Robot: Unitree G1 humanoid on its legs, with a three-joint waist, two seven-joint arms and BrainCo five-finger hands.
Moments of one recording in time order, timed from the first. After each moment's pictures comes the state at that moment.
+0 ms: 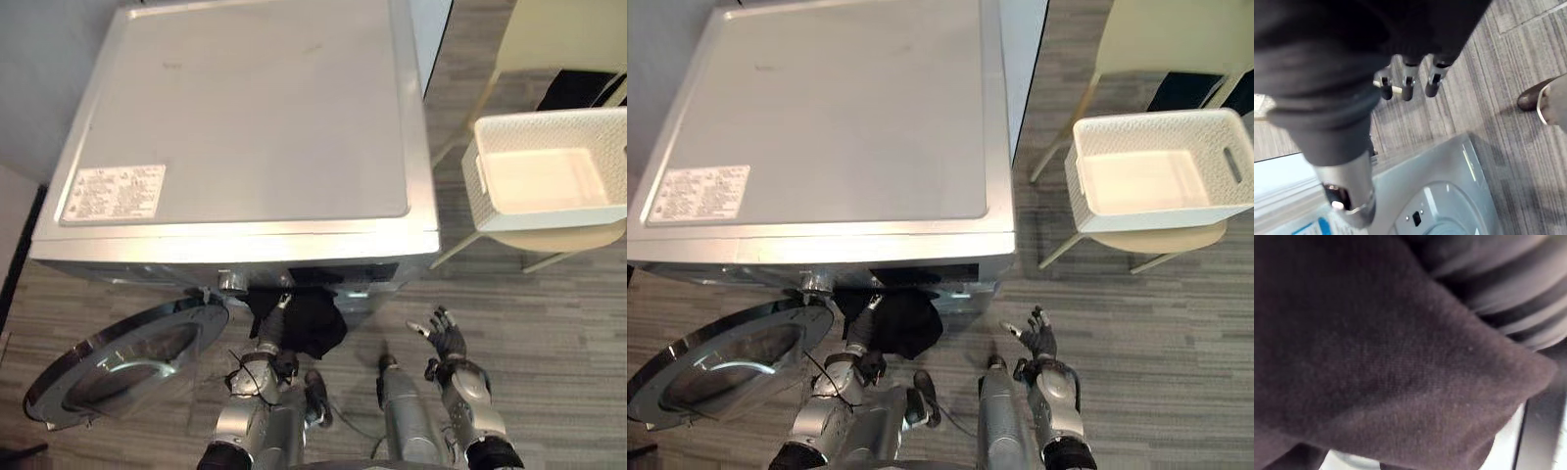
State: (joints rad) left arm 0.05 0.04 -0.20 0.24 -0.36 -0.10 0.08; right arm -0.03 -0.09 -0.06 0.52 0.32 -0.11 -0.11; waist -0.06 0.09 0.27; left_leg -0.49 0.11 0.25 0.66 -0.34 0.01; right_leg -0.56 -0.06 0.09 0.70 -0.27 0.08
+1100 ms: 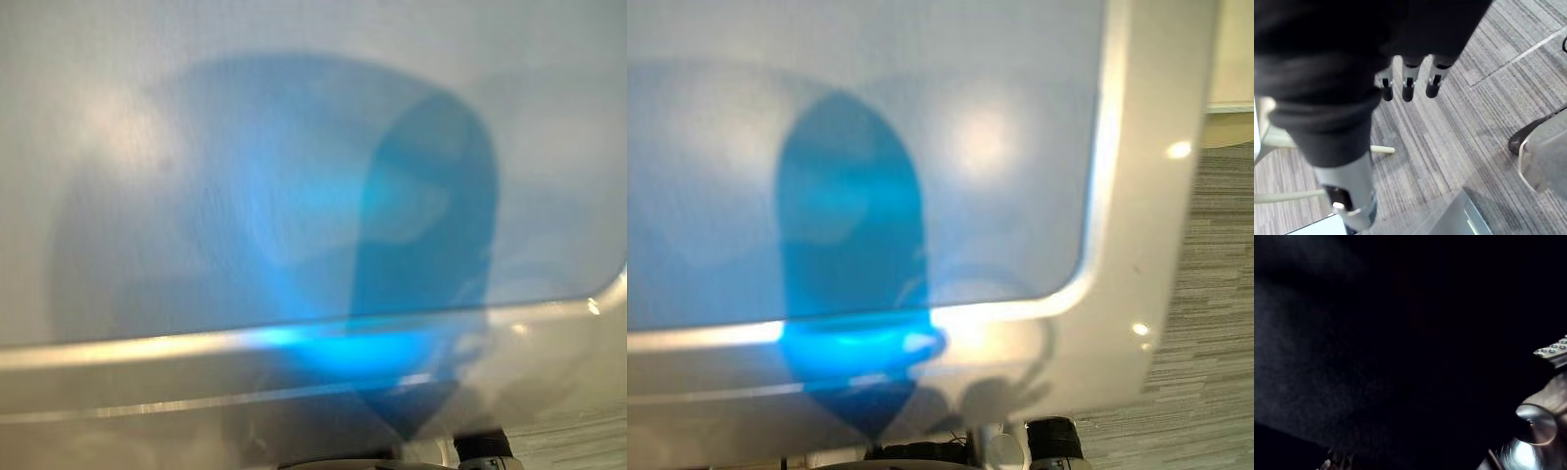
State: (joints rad) left arm -1.00 0.22 0.02 0.69 -0.84 -0.15 0.32; right arm -0.06 -0.01 -0.09 0.21 0.47 -0.18 -0.24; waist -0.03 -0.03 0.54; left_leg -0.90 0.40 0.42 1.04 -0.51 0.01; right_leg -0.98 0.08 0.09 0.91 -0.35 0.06
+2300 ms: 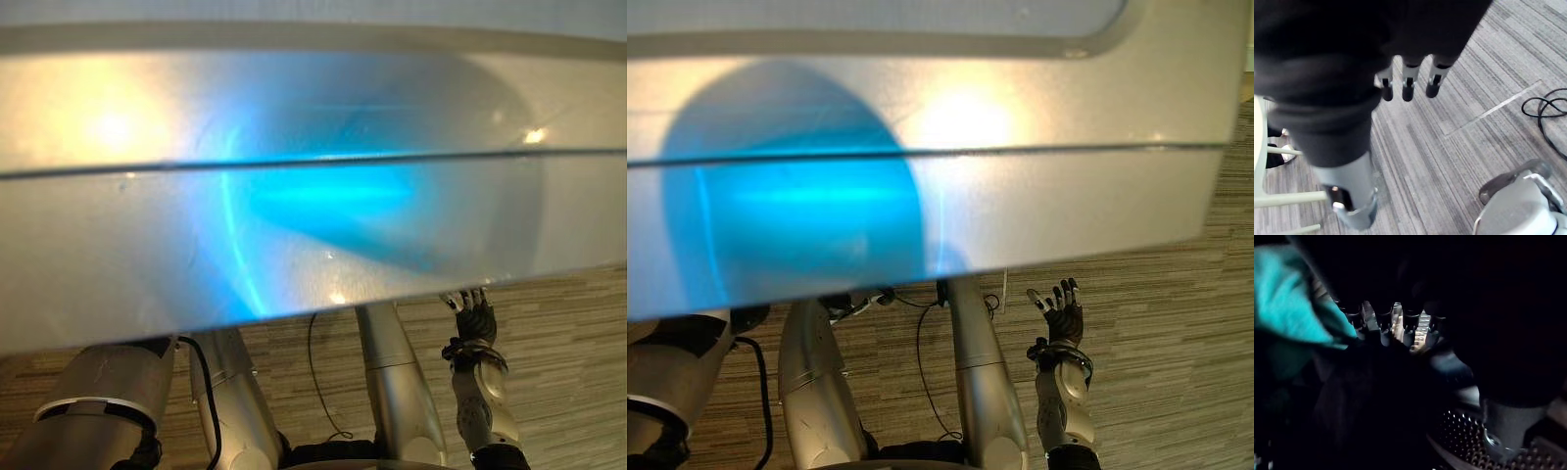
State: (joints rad) left arm -1.23 0.38 0.03 0.89 -0.41 0.00 0.34; right arm 0.05 -0.07 -0.12 0.25 0.54 -0.20 -0.17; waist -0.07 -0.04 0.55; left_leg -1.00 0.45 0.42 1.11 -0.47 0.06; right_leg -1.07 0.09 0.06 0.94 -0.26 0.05
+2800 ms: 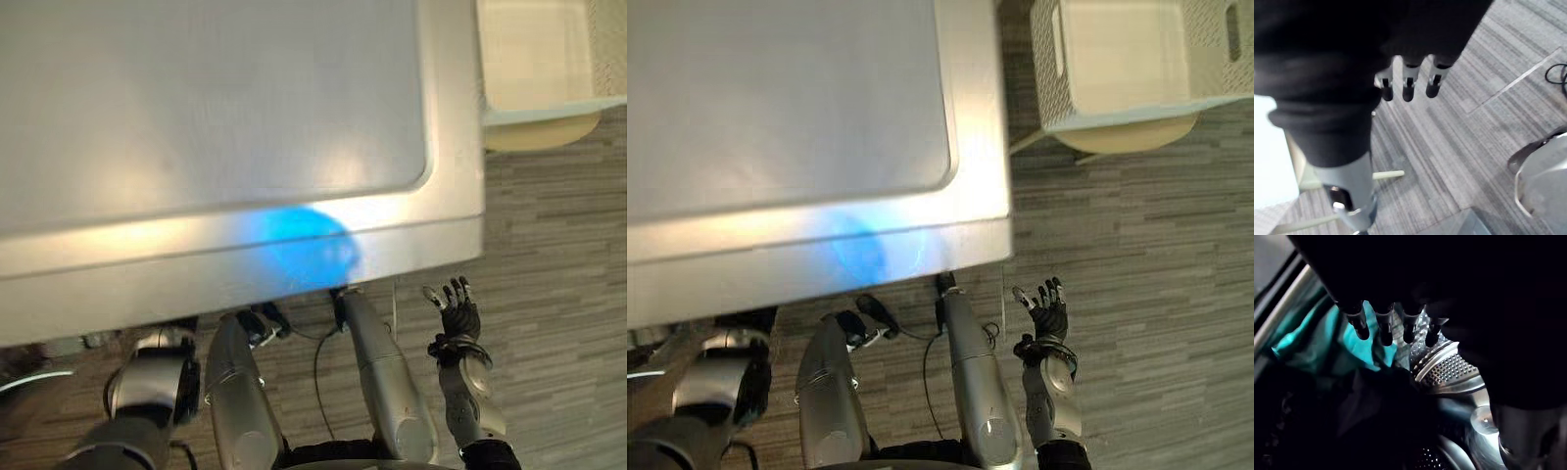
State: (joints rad) left arm -0.54 0.32 0.11 0.56 -0.65 -0.09 0.29; right arm 0.05 -0.05 -0.07 0.24 0.50 -0.15 -0.21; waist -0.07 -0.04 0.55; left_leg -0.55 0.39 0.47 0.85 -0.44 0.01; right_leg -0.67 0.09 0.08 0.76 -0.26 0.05
